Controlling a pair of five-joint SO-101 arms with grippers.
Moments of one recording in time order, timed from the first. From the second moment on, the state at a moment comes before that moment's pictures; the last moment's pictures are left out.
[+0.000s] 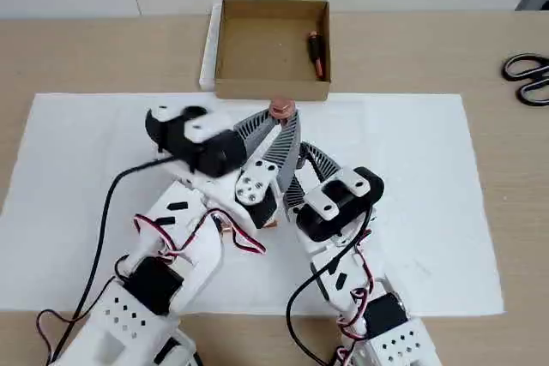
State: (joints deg) left arm 33.0 -62.1 58.9 14.4 14.6; right arm -28.0 -91.1 96.4 2.0 2.8
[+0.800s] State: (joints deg) left arm 36.3 -62.4 62.4 13.0 7.0; right arm -31.7 -91.2 96.5 2.1 6.6
